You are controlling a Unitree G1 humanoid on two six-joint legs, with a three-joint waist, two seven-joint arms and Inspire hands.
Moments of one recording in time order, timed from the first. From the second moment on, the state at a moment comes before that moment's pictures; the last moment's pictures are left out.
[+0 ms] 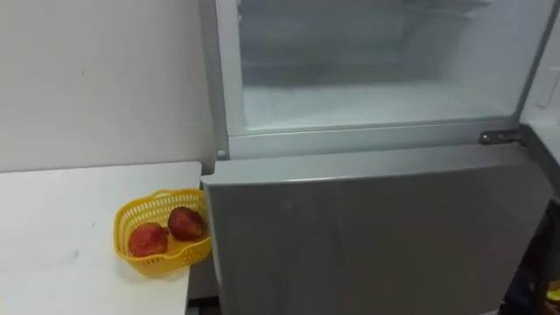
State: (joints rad) left arm 0.24 0.20 0.04 1.12 0.37 0.17 -0.08; right arm 0.13 -0.21 -0.04 1.20 0.00 0.05 -0.07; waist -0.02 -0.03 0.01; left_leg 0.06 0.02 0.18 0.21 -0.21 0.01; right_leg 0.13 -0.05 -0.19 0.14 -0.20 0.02
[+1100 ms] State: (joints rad) left arm 0.32 0.20 0.27 0.99 0.36 0.15 -0.03; right arm 0.13 -0.25 -0.70 1.00 0.90 0.06 -0.39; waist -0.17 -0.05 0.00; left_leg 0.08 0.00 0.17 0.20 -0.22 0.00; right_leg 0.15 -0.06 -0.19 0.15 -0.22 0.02
